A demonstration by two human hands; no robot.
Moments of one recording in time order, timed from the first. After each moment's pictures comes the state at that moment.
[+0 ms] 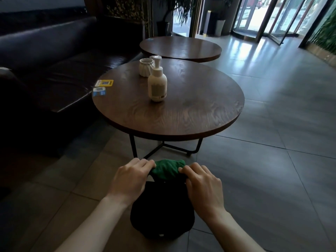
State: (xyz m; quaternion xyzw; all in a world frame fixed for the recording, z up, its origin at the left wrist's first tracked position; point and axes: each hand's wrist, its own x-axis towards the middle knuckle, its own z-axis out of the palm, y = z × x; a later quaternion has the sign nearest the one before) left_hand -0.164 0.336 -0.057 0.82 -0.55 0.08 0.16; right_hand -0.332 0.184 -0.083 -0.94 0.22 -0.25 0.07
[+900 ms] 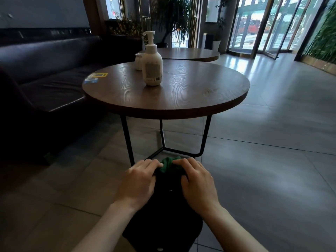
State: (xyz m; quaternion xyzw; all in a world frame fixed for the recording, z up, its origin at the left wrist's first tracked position) left_hand -0.181 0.303 -0.217 0.80 -0.52 0.13 0.27; right_hand -0.316 0.167 -0.229 -0.91 0.21 -0.29 0.20
